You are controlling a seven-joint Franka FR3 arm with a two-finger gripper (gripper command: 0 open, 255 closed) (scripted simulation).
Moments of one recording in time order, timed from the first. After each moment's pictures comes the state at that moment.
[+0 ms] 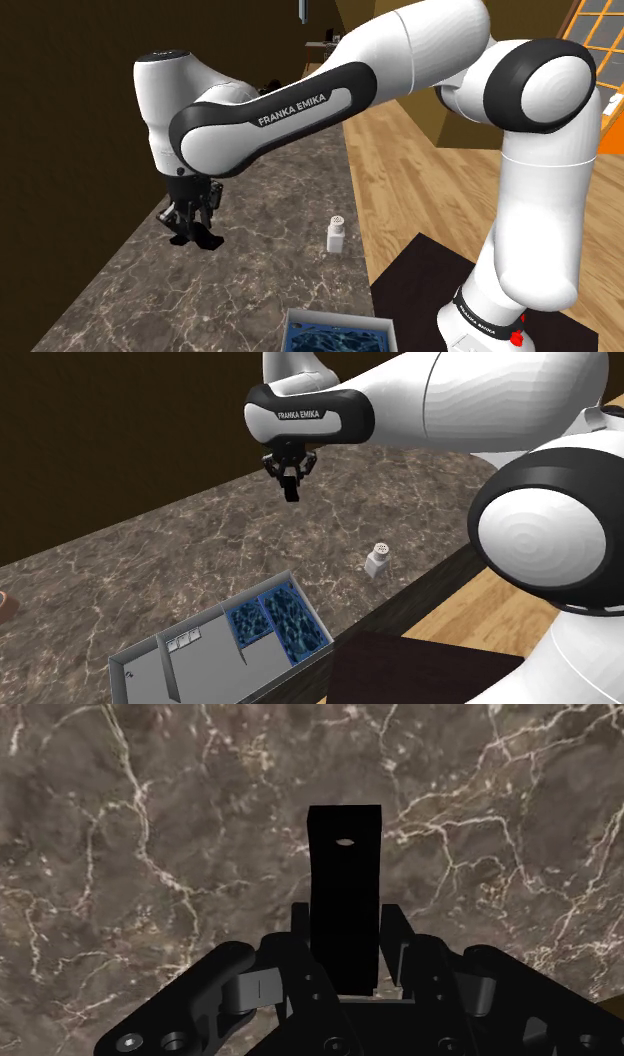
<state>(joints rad) 0.23 0.30 0.55 -1.67 -0.19 2.02 0.52</state>
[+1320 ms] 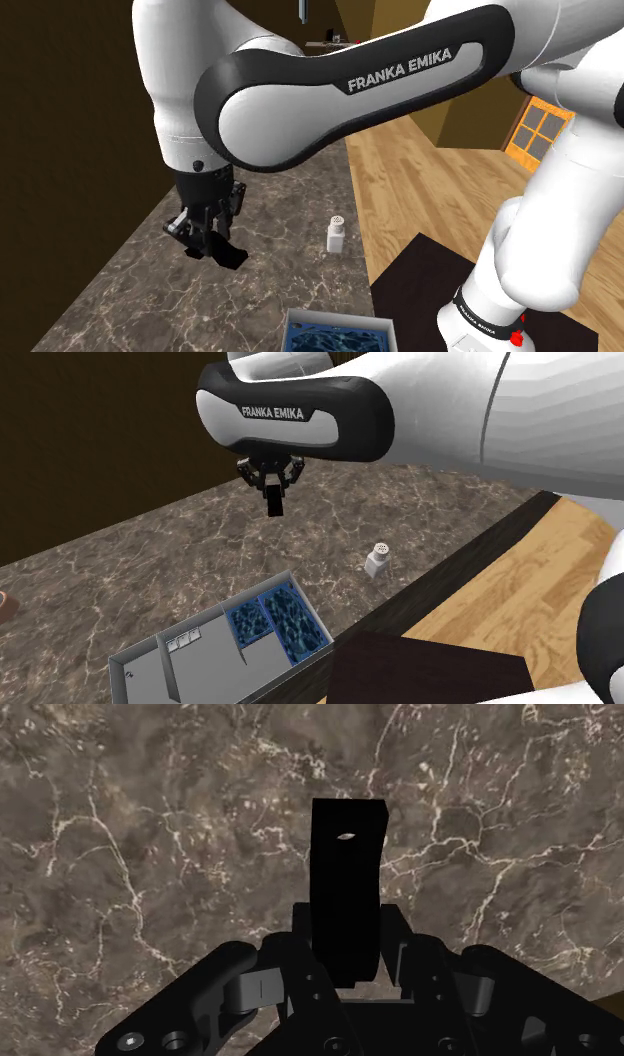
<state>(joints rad) 0.24 -0.02 0.61 -1.86 -0.02 1.94 0.55</state>
